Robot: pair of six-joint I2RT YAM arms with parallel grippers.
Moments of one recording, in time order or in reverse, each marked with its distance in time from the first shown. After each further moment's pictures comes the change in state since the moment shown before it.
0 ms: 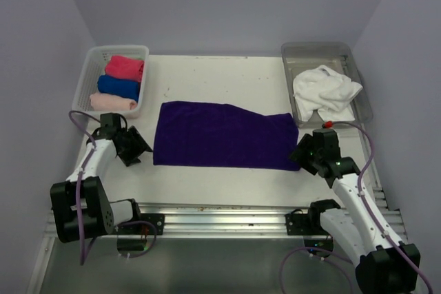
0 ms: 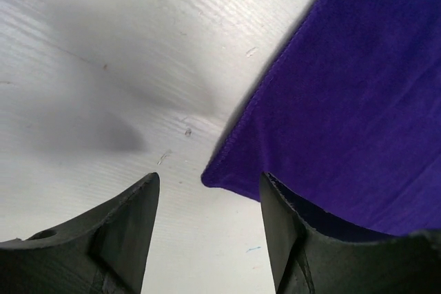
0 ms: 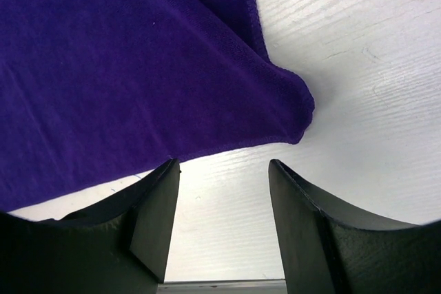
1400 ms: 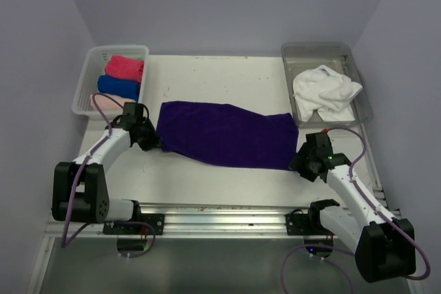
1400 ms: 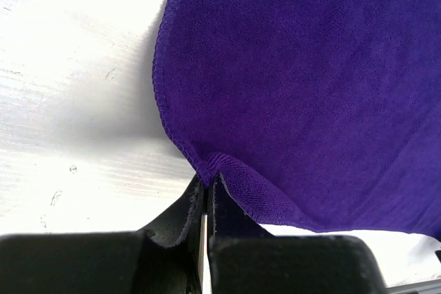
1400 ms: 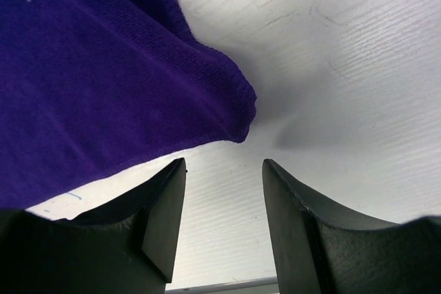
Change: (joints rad) left arm -0.261 0.128 0.095 0.093 -0.060 -0.077; right arm 0.000 0.139 -0.052 -0.005 0.048 0.025
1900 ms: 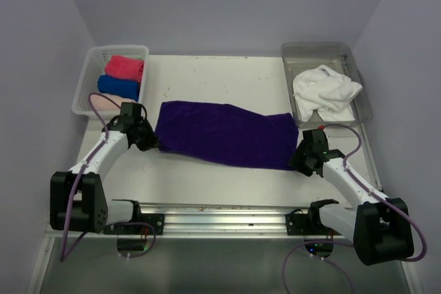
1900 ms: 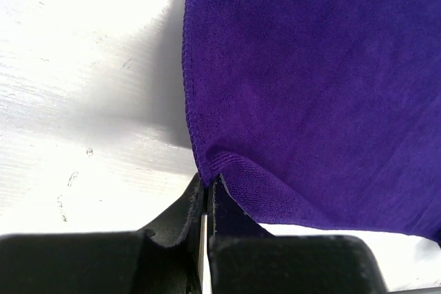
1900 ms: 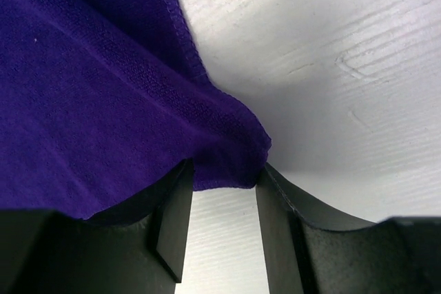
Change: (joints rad) left arm 0.002 -0.066 0.009 -0.052 -0.031 -0.001; right arm 0.000 0.149 -0.018 0.164 0.012 -0.019
